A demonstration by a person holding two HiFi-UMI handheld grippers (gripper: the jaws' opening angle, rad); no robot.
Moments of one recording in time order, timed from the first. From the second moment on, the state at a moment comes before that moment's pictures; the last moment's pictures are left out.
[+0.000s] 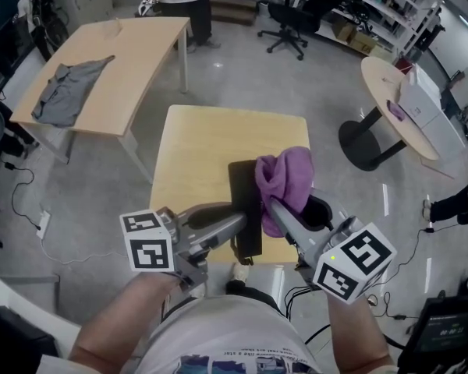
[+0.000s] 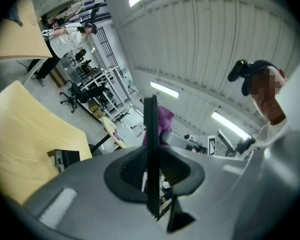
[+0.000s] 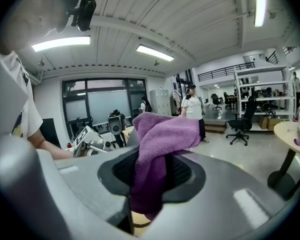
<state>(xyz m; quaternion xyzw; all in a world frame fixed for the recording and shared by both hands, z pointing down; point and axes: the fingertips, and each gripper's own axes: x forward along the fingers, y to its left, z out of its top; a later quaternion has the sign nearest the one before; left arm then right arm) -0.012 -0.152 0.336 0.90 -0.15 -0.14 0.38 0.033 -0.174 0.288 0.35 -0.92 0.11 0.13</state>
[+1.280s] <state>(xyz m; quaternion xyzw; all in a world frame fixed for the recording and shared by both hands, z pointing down) -0.010 -0.154 0.321 0.91 -0.11 -0.15 0.38 0.075 -0.151 0.337 0.37 -0.90 0.14 0.16</state>
